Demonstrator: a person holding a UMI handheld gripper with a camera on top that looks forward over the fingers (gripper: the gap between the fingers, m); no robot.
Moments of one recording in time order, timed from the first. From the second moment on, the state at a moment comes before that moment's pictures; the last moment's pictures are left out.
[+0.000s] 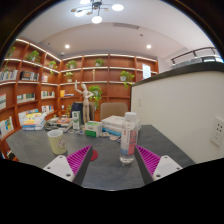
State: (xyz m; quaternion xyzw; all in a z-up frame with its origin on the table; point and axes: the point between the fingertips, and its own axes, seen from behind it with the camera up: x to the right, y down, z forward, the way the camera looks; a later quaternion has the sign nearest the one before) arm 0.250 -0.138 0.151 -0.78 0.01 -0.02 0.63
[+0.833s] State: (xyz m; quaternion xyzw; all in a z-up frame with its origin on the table) arm 0.359 0.003 0.092 -0.76 -0.02 -0.05 0.65
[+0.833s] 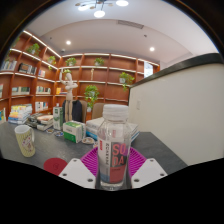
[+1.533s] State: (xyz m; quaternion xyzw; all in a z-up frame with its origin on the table) arm 0.179 0.034 0.127 -0.57 -0.50 -0.39 0.52
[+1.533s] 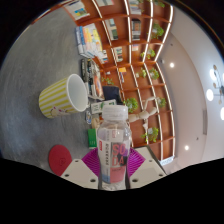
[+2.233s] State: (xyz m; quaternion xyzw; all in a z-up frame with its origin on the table) arm 0.127 0.052 0.167 -0.34 -0.62 -0.56 0.43
